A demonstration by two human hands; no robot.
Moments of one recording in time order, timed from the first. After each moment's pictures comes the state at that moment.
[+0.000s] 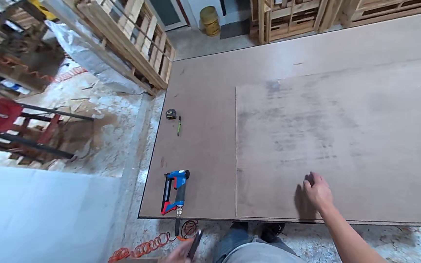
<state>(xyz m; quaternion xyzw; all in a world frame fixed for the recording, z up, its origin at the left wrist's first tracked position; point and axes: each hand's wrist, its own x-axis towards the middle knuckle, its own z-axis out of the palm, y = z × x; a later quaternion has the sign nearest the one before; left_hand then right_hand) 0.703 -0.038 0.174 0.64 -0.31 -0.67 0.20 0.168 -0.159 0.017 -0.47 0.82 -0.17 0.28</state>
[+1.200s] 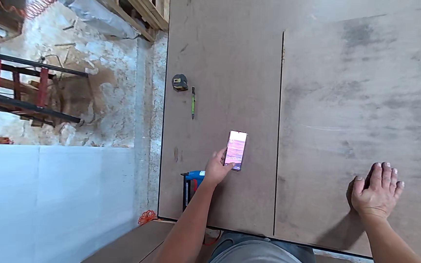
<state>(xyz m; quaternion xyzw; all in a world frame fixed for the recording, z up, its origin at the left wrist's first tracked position) 0.714 -0.412 -0.017 0.72 -0.57 -0.39 0.05 0.207 -0.254 -0.078 -0.51 0.86 -0.07 0.07</state>
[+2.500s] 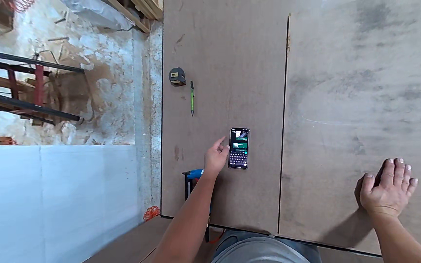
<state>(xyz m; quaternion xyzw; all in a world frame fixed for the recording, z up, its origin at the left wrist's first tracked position) 0.716 -0.440 -0.025 0.74 -0.50 -0.42 0.15 0.207 -0.253 -0.077 -0.50 0.86 -0.07 0.07</state>
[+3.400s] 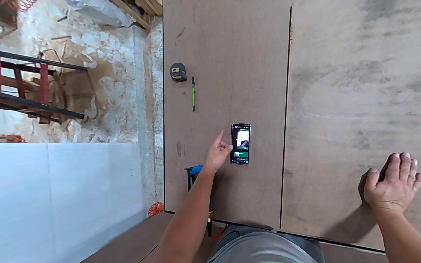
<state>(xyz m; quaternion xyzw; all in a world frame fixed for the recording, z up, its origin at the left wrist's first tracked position) 0.726 -0.438 -0.019 0.70 -0.49 -0.50 0.16 0.209 -0.254 -0.072 -0.50 0.86 -0.08 0.08</state>
